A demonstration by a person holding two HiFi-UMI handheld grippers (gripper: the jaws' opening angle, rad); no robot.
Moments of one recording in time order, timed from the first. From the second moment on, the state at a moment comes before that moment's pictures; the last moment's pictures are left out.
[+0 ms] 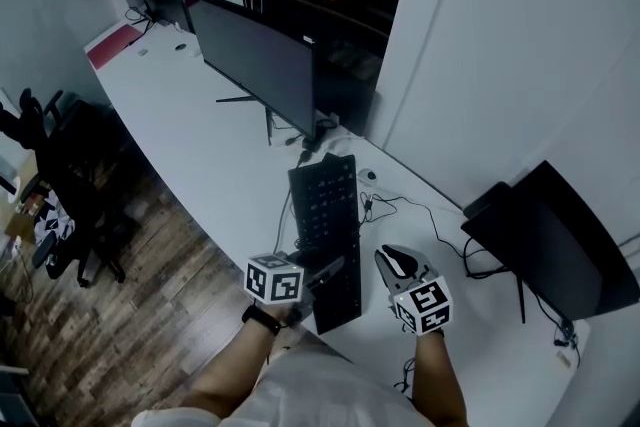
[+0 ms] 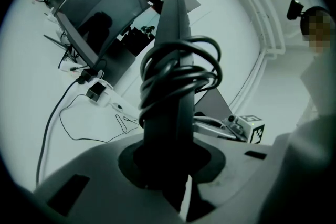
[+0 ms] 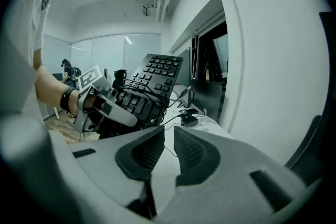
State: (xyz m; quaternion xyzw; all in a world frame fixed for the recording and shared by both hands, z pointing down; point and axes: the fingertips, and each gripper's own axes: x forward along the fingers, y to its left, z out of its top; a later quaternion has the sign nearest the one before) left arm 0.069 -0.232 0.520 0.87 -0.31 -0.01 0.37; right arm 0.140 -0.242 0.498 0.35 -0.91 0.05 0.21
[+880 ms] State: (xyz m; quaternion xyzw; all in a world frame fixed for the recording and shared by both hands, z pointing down) left arm 0.030 -0.223 0.412 0.89 -0.40 -0.03 0.21; right arm 0.160 -0.225 0.452 0.39 -0.91 0.09 0.10
